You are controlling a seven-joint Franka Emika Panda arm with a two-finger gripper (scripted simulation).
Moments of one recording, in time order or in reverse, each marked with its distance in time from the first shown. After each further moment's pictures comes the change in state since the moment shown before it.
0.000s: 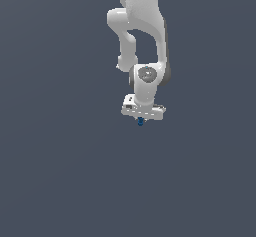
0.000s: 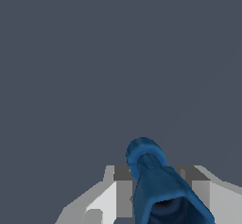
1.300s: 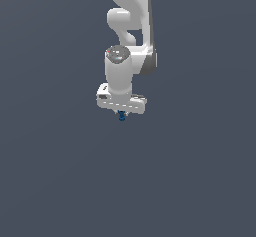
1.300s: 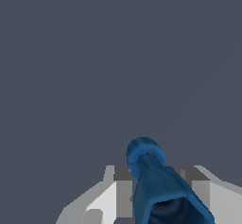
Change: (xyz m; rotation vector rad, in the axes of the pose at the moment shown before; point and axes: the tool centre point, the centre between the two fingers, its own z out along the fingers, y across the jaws) arm 0.046 0.090 -0.089 0.001 0.000 0.000
